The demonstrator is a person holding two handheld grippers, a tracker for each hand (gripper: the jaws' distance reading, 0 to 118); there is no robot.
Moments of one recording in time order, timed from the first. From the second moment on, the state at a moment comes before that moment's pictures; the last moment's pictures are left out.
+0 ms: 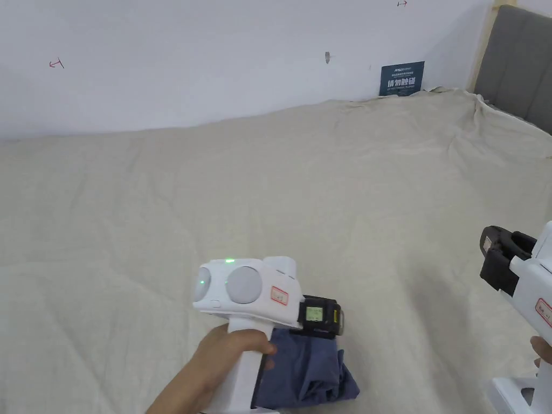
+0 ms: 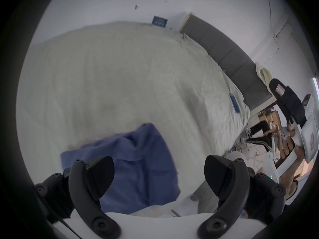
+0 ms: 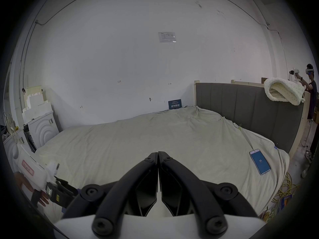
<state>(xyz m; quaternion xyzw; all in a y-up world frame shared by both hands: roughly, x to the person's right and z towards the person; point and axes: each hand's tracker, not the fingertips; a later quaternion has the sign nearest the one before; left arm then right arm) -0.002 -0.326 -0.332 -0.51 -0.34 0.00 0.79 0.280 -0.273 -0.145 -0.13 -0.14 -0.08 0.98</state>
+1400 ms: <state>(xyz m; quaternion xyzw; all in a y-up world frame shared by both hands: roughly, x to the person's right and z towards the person) 0.056 -0.436 -0.269 -0.38 -0.31 -0.08 0.87 0.288 -0.273 -0.130 -0.14 -0.15 -0.08 0.98</state>
